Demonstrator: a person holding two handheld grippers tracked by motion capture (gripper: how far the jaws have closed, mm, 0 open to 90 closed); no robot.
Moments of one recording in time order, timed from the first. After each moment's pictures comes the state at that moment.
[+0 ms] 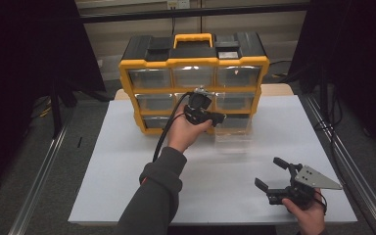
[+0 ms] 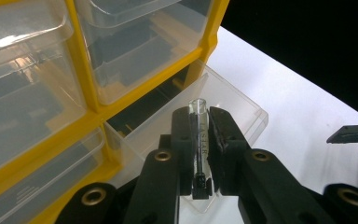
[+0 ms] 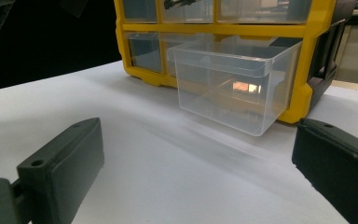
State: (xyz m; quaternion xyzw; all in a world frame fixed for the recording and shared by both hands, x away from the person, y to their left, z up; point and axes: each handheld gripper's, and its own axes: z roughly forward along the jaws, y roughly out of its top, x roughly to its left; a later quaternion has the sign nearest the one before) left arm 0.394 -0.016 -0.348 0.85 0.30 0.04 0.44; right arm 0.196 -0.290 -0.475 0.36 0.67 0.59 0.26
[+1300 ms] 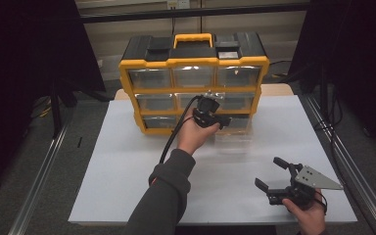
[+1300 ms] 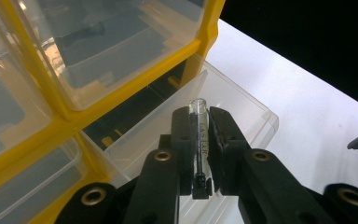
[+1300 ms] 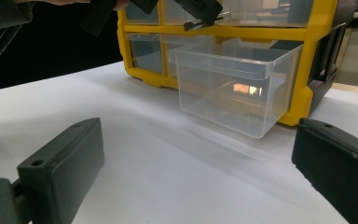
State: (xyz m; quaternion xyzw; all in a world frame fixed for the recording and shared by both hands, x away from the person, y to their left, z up) left arm 0.397 -0.037 -0.368 0.85 0.29 0.04 0.44; right arm 0.196 -0.290 -0.474 0.36 0.67 0.59 0.26
